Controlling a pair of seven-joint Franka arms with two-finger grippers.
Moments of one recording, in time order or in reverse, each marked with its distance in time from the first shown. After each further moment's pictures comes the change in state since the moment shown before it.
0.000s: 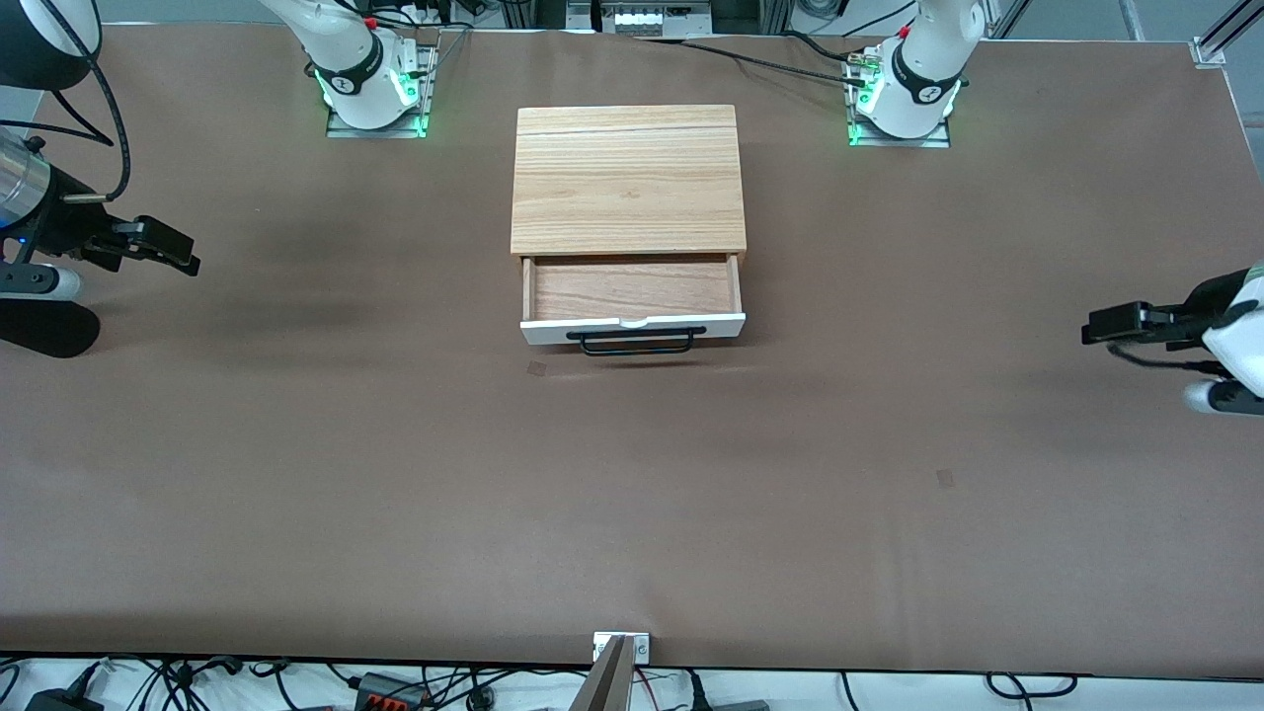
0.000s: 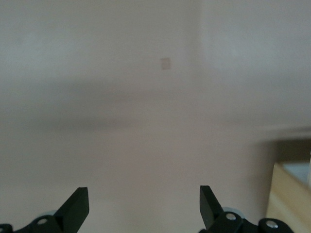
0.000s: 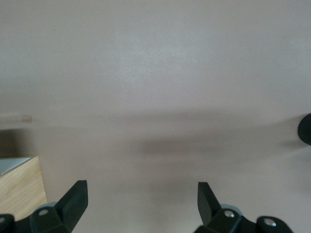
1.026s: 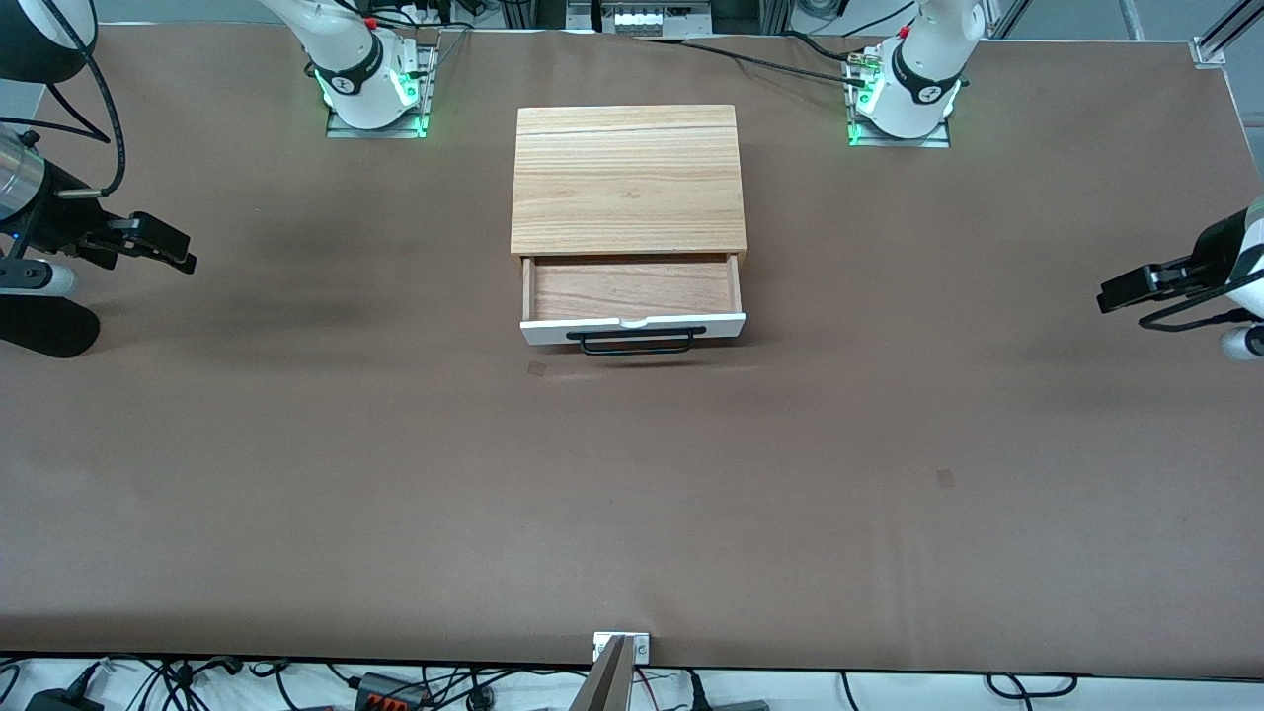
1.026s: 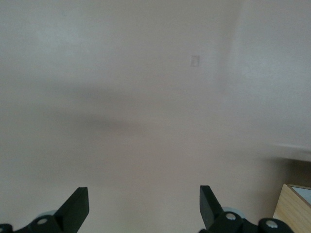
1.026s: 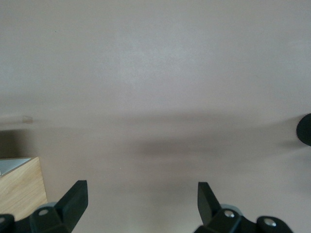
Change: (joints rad) left arm 0.074 -0.266 0.000 -0.358 -0.008 0.150 -0.094; right arm 0.000 -0.004 -0.001 0.000 0.000 0.000 0.000
